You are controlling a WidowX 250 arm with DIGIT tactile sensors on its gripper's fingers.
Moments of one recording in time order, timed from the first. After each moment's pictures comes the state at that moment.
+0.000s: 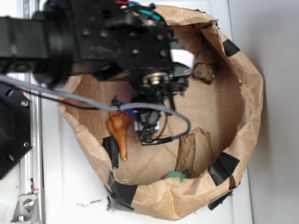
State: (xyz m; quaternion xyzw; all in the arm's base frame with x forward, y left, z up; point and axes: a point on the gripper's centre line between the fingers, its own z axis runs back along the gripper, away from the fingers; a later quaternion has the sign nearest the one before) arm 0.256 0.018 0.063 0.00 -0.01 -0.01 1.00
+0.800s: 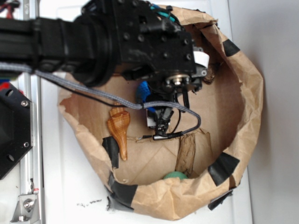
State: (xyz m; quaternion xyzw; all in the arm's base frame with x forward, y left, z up) arm 0.267 0.023 0.041 0.01 0.01 0.00 1.00
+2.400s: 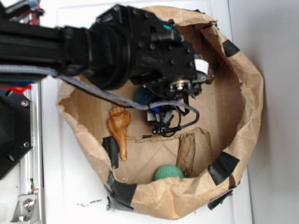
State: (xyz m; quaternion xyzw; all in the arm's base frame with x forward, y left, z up) arm 0.264 0.021 0.033 0.00 0.02 -0.01 1.00
